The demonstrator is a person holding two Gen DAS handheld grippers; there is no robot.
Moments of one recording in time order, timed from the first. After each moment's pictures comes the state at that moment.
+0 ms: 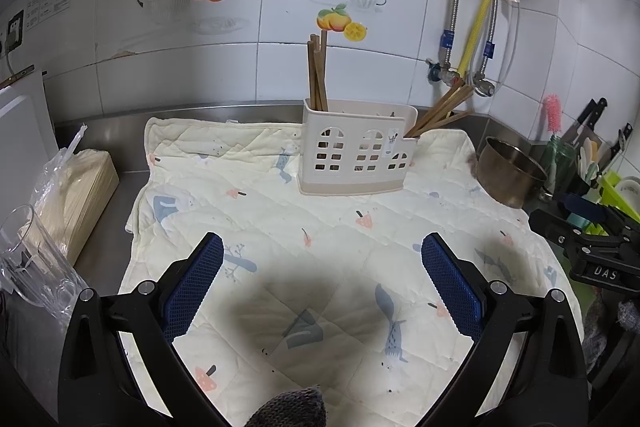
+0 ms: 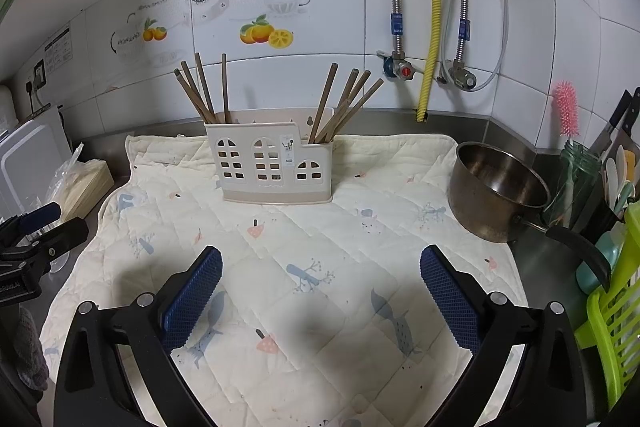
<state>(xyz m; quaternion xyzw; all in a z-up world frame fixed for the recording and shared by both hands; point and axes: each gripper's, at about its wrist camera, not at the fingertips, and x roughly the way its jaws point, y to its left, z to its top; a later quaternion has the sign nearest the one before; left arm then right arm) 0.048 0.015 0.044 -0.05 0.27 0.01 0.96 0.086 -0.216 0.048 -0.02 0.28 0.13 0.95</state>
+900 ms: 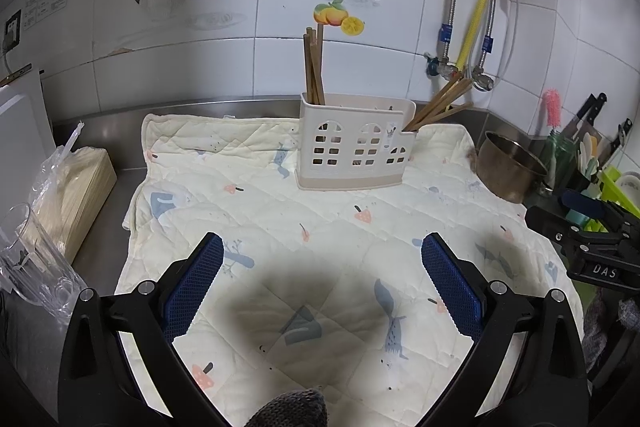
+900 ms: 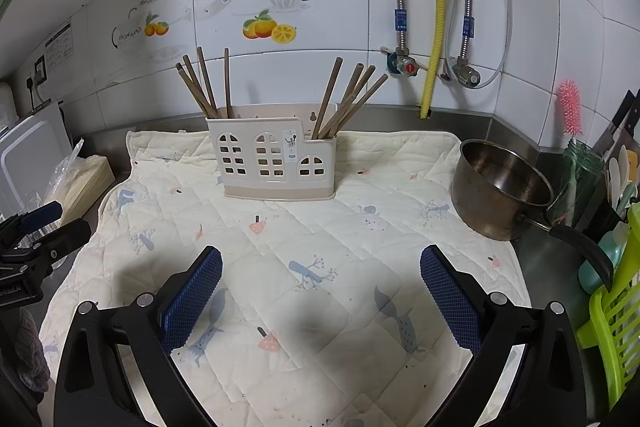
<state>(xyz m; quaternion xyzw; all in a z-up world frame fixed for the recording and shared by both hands) 0.049 0.013 0.041 -0.05 0.27 0.01 0.96 0.086 -0.212 0.043 -0.02 0.29 0.13 0.95</state>
